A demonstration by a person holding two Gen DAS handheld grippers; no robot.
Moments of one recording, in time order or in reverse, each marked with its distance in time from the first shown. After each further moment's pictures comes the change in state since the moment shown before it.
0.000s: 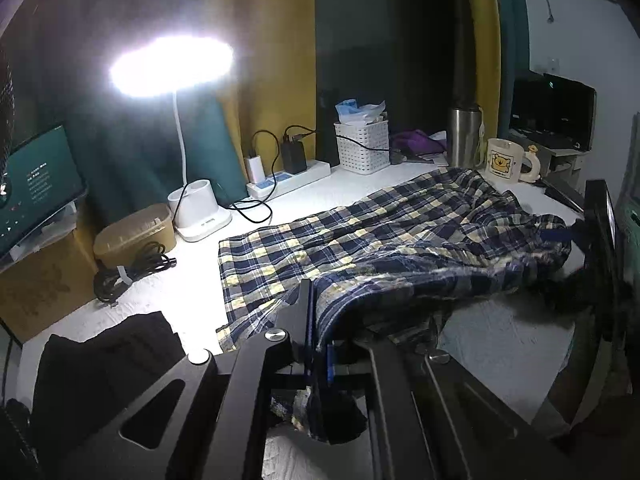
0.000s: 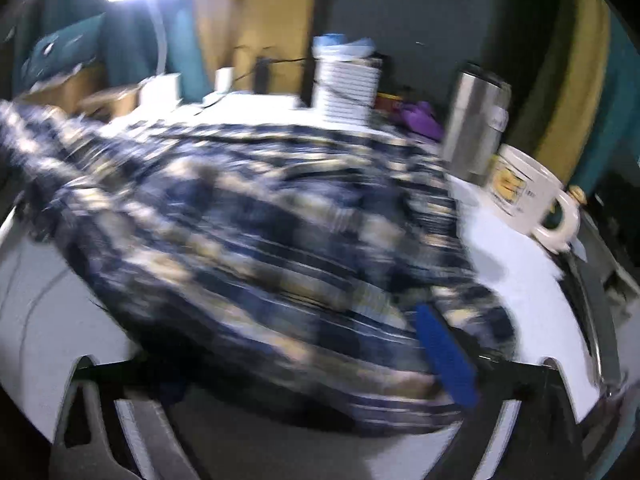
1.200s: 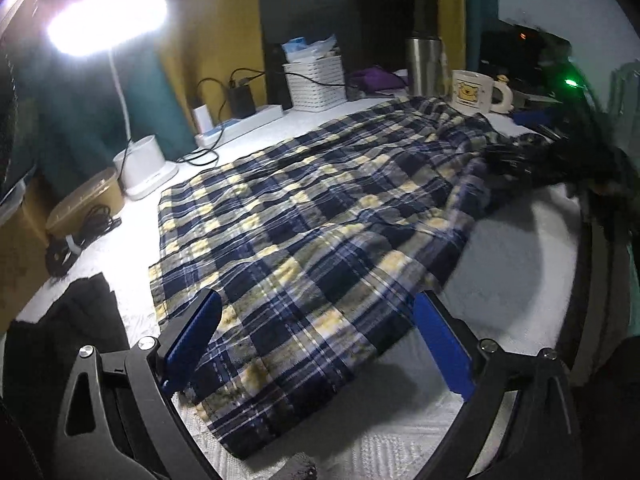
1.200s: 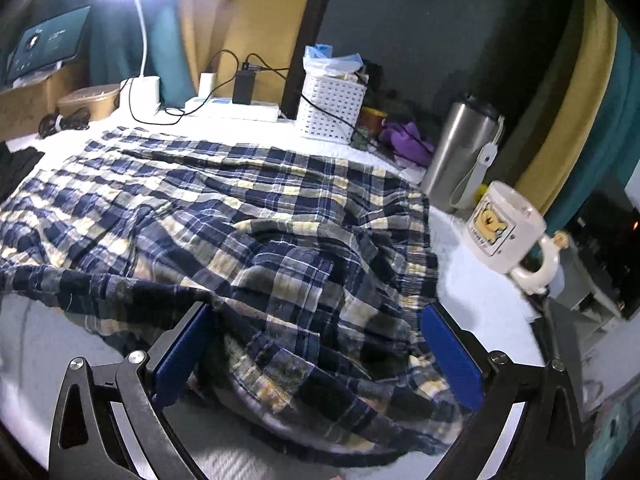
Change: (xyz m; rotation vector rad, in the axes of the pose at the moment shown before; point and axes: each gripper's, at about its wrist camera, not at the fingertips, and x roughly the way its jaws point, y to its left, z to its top) left arm 0.035 -0.036 -0.046 0.101 0.146 -0.100; right arm 0.005 0.007 0.045 -0.058 0.011 -0.082
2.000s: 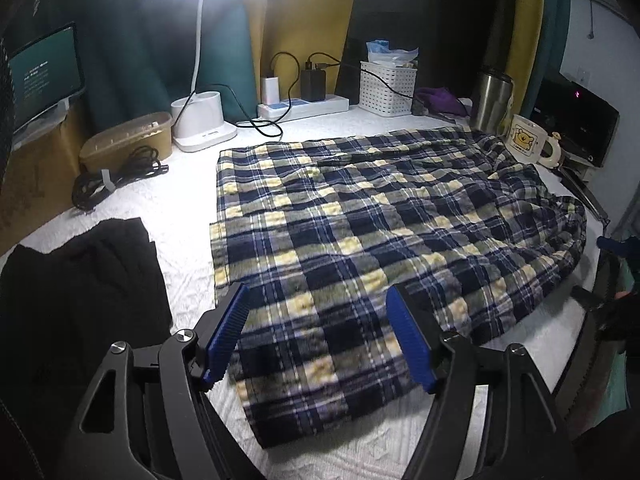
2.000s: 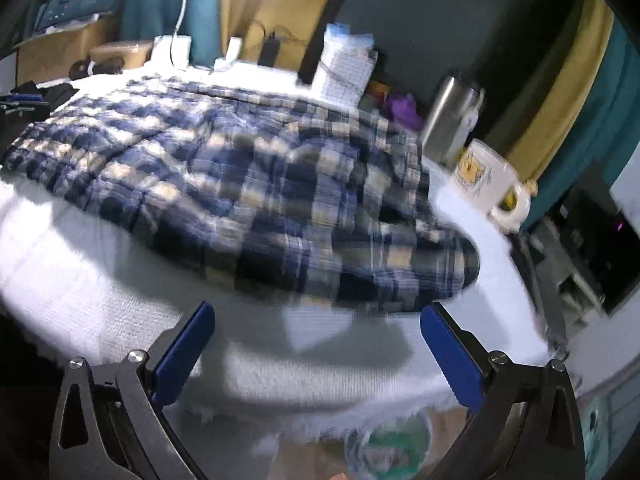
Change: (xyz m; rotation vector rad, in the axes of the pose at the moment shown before) left arm -0.005 0.058 -0.010 -0.272 0.024 0.044; right arm -0.063 0.038 -0.082 -0.084 0.037 -0.068
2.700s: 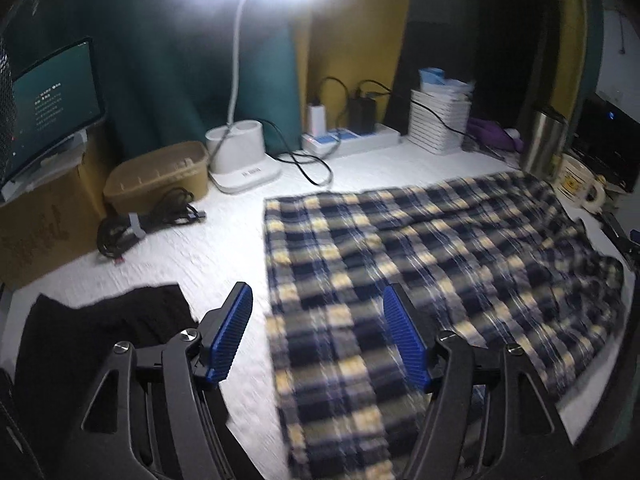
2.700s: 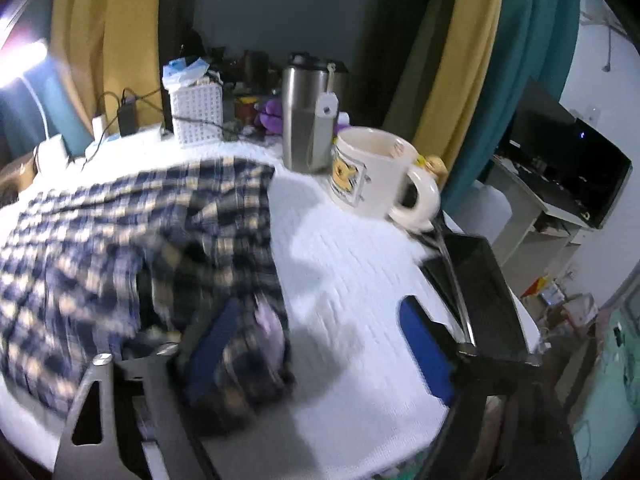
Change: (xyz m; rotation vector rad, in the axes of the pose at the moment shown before) left arm 0.020 0.030 0.062 -0.043 -0.025 0.108; right arm 0.038 -0.158 0.035 0.348 0.037 -0.082
